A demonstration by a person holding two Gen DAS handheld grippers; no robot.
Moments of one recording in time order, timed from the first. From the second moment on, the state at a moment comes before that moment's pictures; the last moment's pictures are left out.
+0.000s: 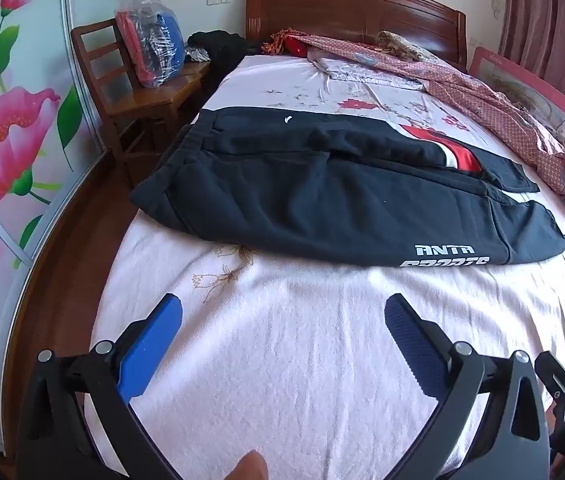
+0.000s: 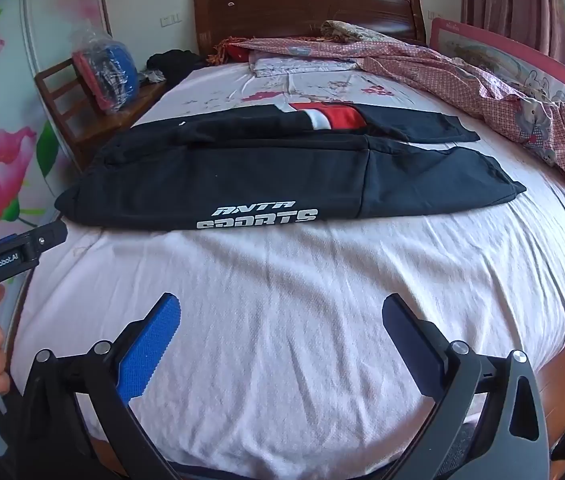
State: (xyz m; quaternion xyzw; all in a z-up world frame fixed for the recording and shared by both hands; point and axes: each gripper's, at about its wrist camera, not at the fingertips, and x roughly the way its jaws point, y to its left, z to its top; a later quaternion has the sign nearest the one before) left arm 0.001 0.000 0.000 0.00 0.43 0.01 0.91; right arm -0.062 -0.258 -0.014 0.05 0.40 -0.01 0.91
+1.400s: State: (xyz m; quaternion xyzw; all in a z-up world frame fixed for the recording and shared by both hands) left arm 0.144 0.034 -0.057 -0.04 0.46 0.06 0.88; right arm -0.018 -0.267 -0.035 0.02 0.45 -0.03 0.89
